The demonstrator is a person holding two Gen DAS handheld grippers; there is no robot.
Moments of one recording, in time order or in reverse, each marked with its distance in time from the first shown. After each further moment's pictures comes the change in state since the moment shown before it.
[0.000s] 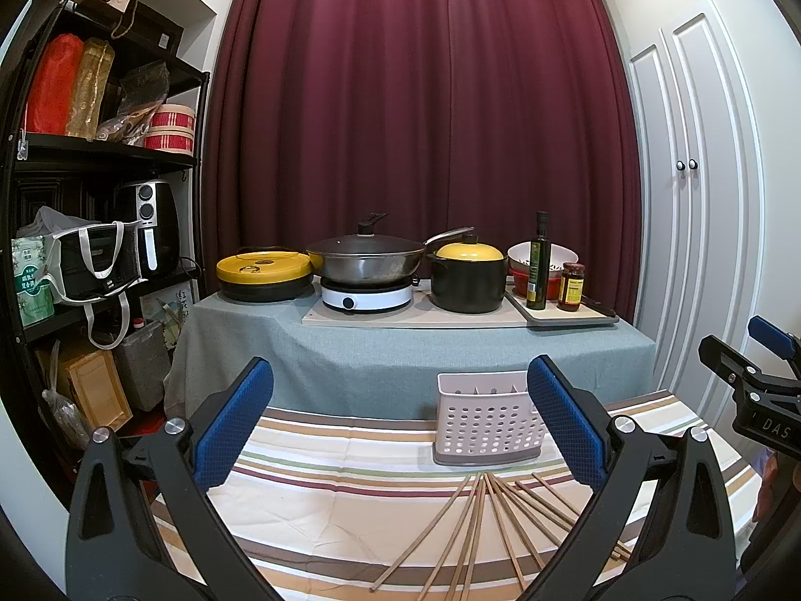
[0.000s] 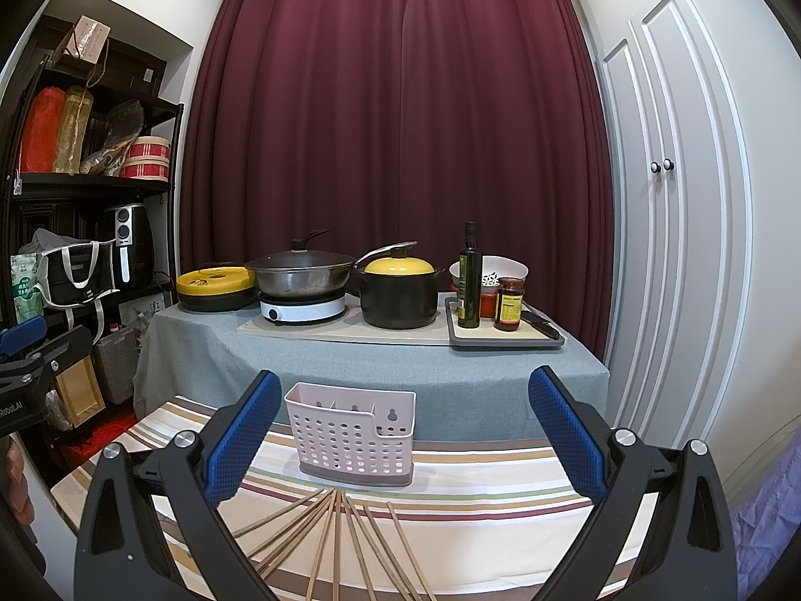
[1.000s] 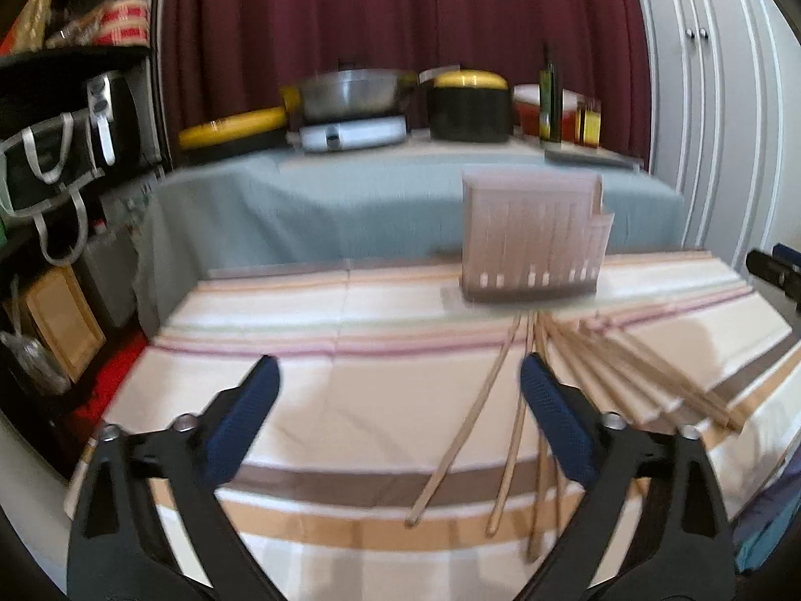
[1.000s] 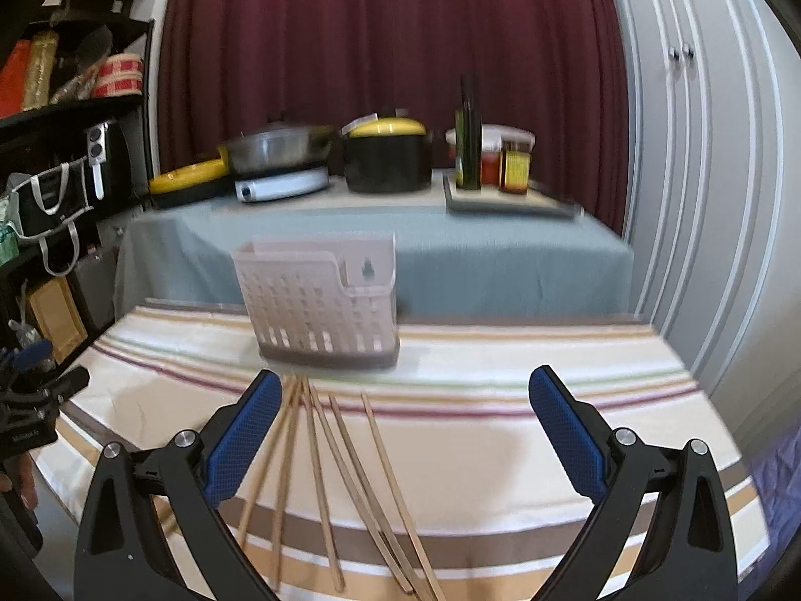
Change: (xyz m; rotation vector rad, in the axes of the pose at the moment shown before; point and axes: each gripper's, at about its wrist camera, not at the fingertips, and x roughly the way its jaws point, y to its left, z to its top) left arm 0.109 0.038 -0.159 0.083 0.368 -0.050; right arm 0.075 -0.025 -0.104 0.033 0.321 0.009
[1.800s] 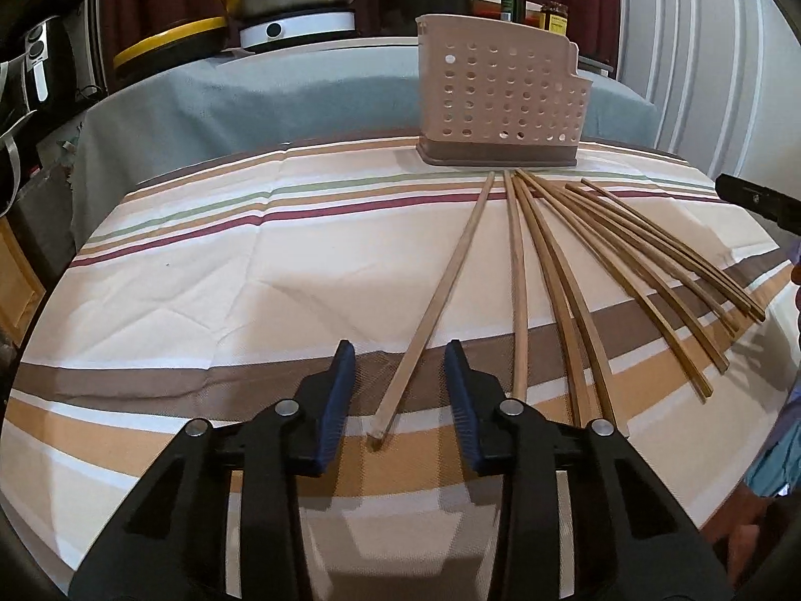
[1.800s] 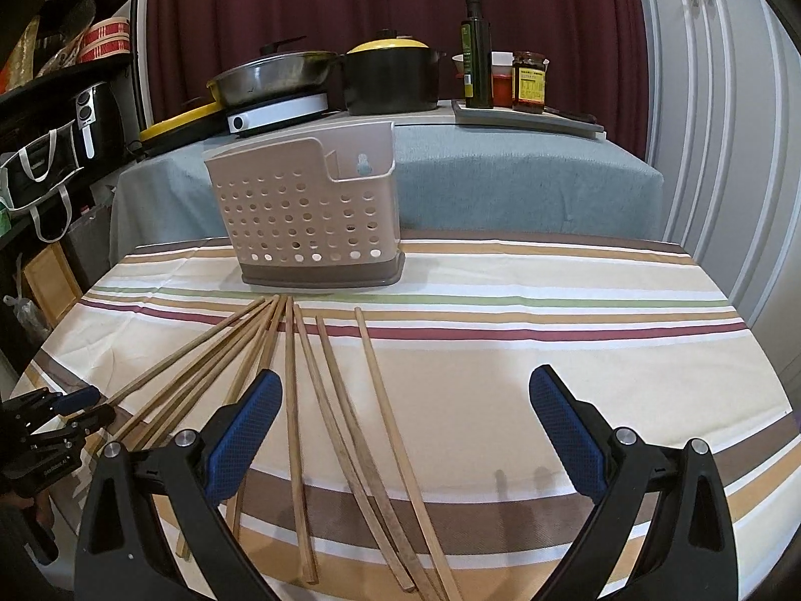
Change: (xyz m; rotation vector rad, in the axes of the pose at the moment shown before) left arm 0.061 -0.006 -0.069 0.061 0.200 -0.134; right arm 0.060 -0.009 -0.042 0.012 0.140 0.039
